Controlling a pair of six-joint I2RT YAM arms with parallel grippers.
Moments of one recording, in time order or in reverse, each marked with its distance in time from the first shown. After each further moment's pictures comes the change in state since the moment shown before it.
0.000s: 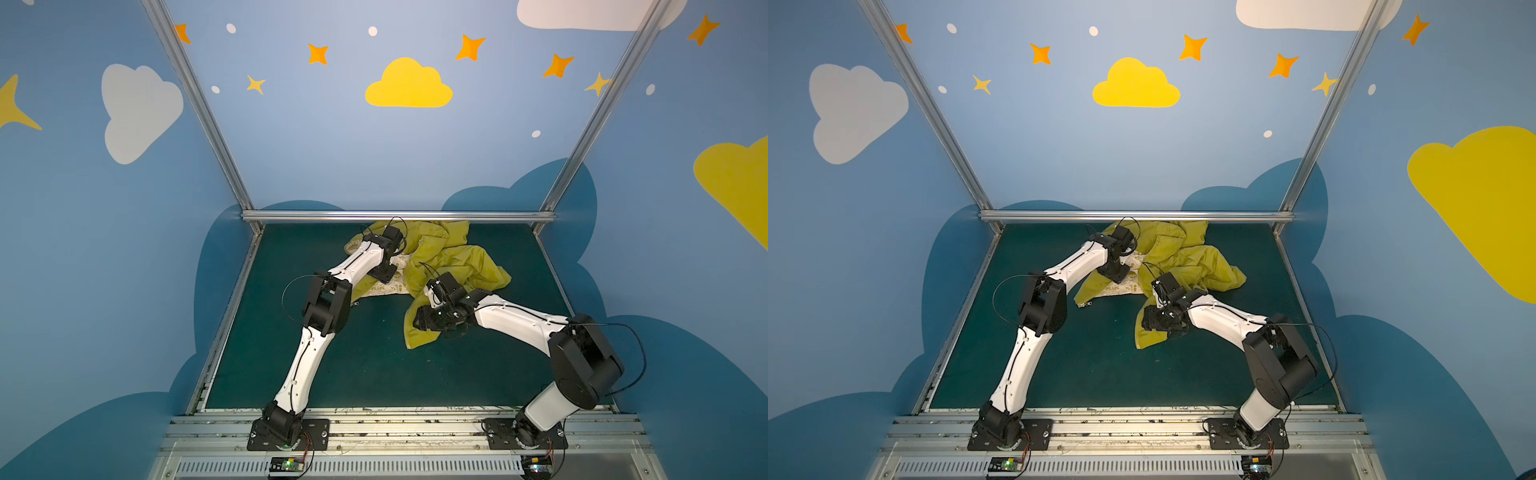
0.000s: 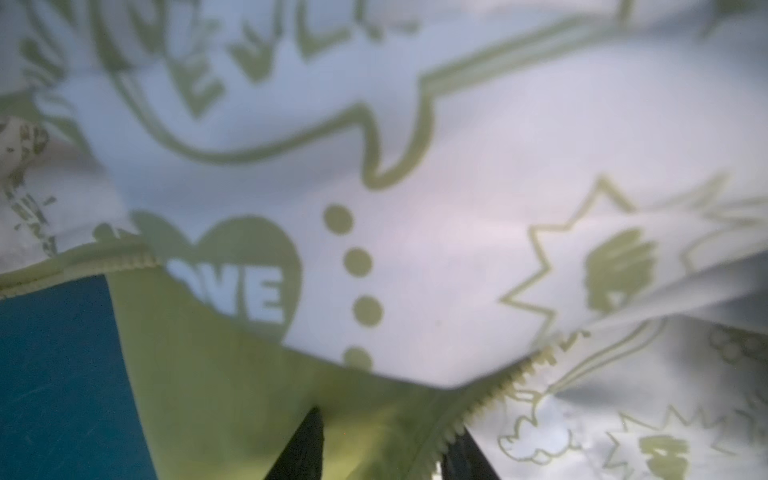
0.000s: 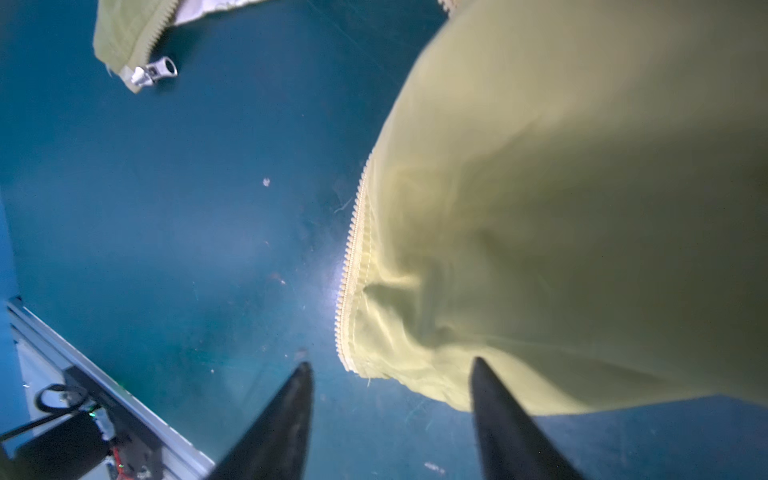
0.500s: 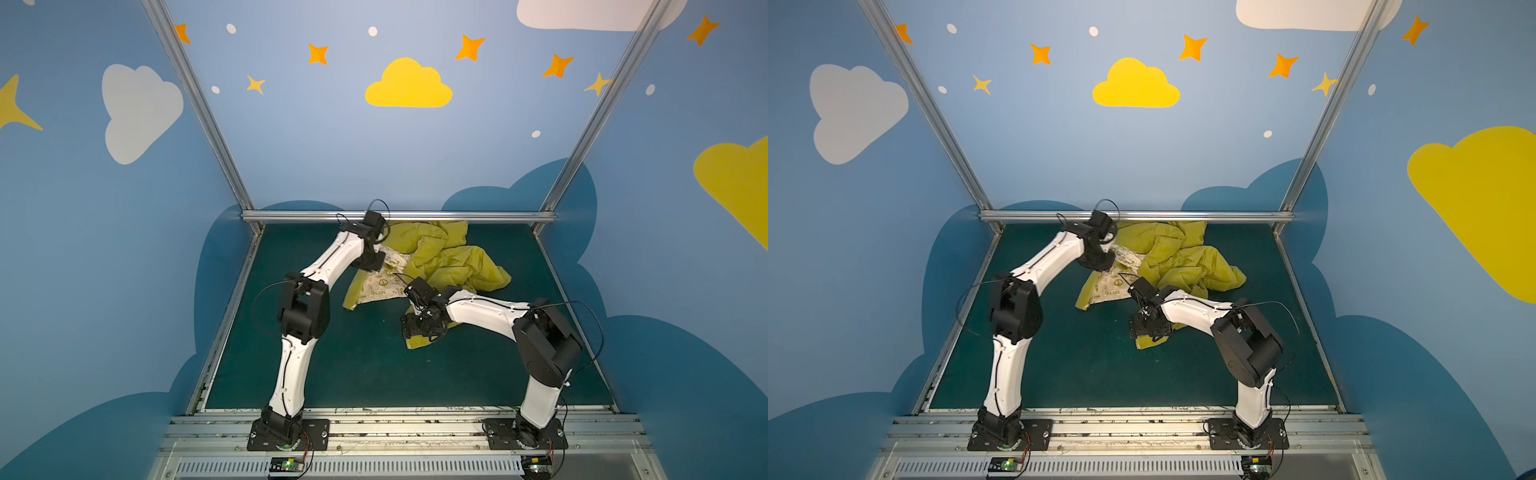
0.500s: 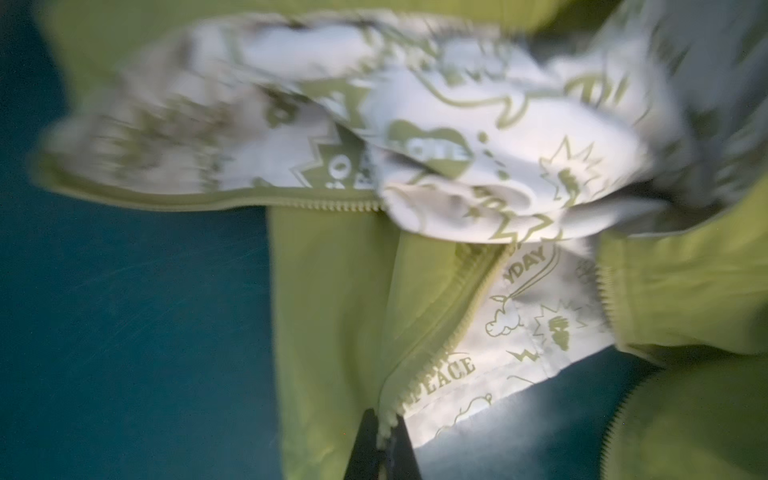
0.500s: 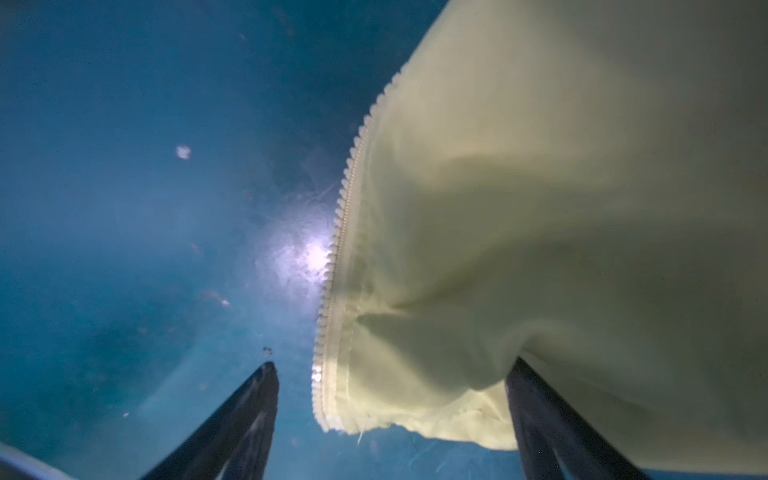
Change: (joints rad) left arm 0.117 -0.361 -0.183 -0.016 0.169 -0.172; right arm 0.123 0.235 0.204 -0.190 0.159 0.000
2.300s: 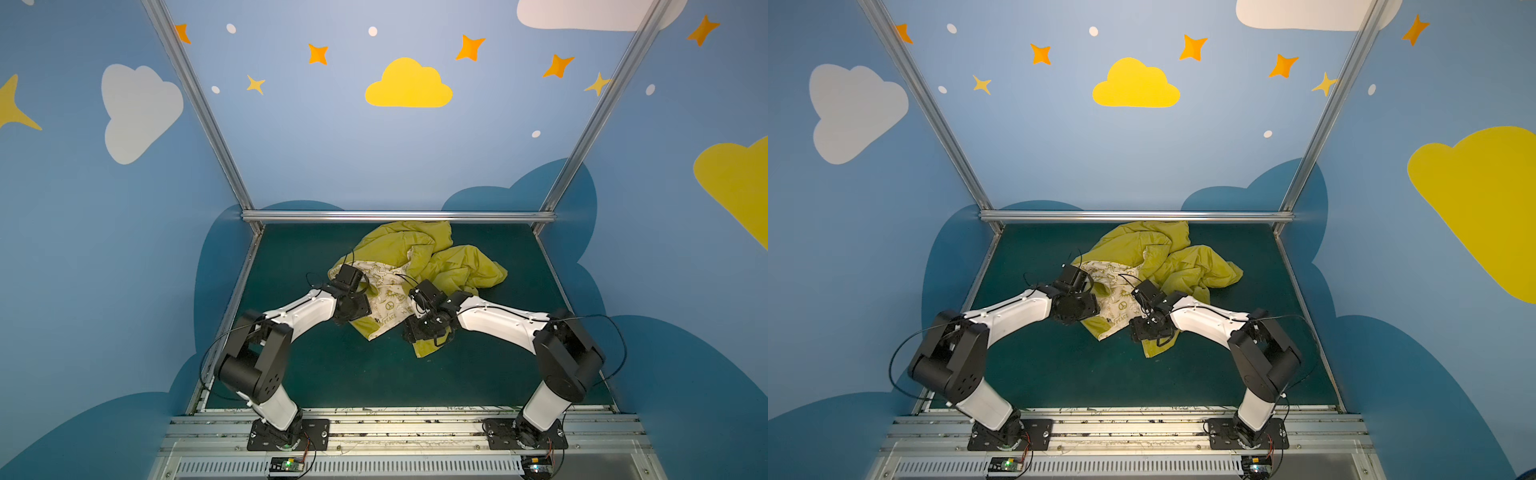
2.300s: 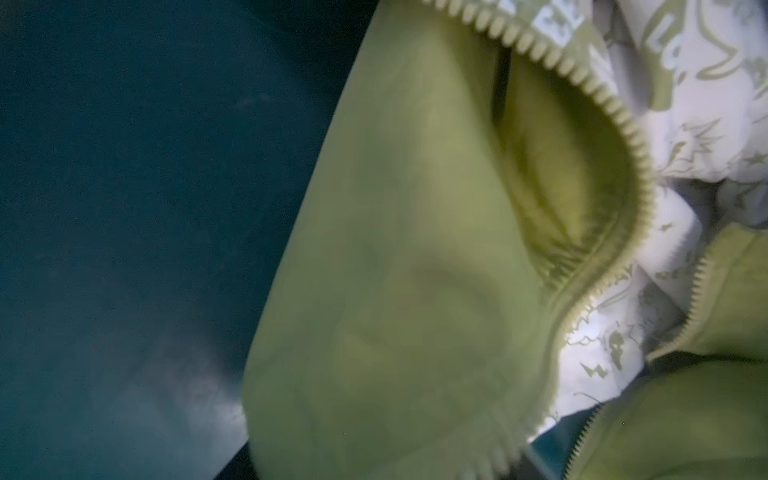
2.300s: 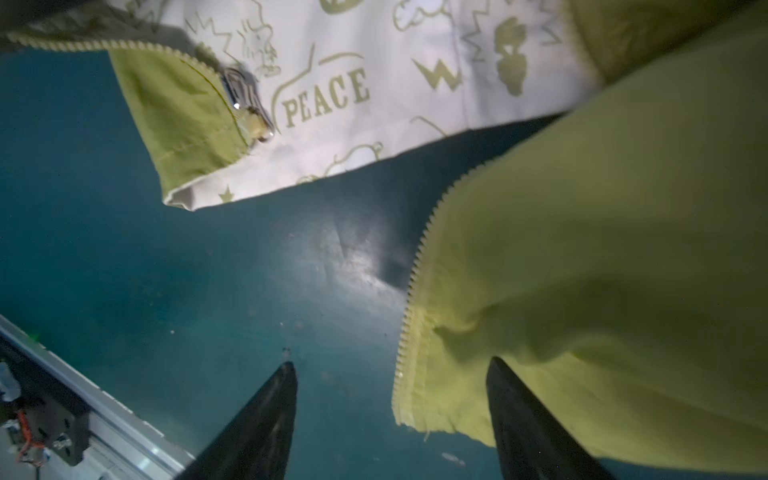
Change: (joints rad) left arm -0.058 -0.444 -1.028 0.578 0.055 -0.606; right arm 0.002 -0.178 -0.131 0.059 -0.065 -0.087
